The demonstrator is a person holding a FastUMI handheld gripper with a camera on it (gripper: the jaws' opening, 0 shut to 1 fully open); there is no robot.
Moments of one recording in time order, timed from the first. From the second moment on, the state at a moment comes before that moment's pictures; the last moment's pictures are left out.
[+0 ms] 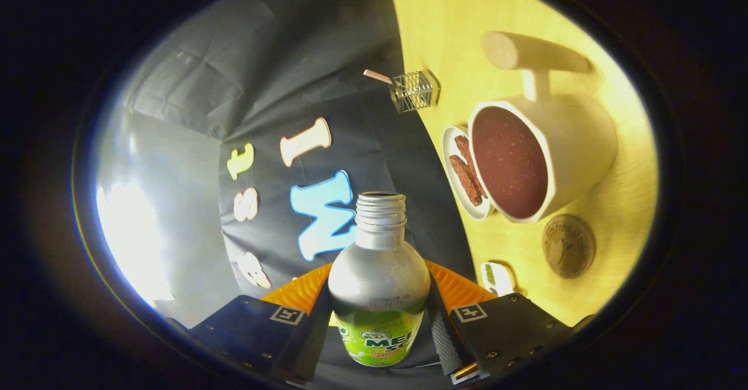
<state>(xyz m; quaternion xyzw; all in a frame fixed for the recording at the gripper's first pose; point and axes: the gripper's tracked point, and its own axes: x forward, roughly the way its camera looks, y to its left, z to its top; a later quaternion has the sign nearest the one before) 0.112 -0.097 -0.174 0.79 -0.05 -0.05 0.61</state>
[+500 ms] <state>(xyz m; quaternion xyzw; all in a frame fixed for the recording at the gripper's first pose) 0.101 -0.115 -0.143 0.59 -0.01 -0.05 0.81</state>
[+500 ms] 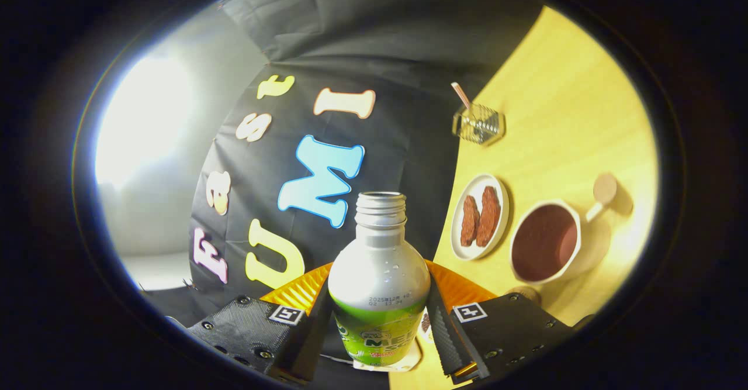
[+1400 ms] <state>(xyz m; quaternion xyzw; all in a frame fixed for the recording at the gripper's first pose) 0.096 -0.068 -0.093 0.04 0.05 -0.06 1.00</state>
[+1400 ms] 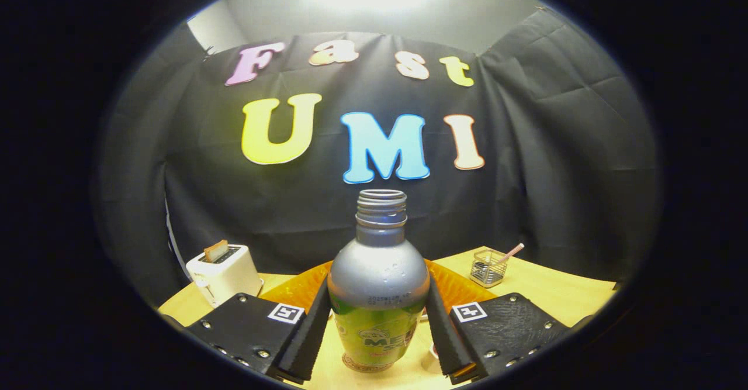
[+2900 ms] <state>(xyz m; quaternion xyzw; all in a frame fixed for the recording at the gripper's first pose) 0.153 -0.050 -0.241 0.04 0.12 -0.05 0.99</state>
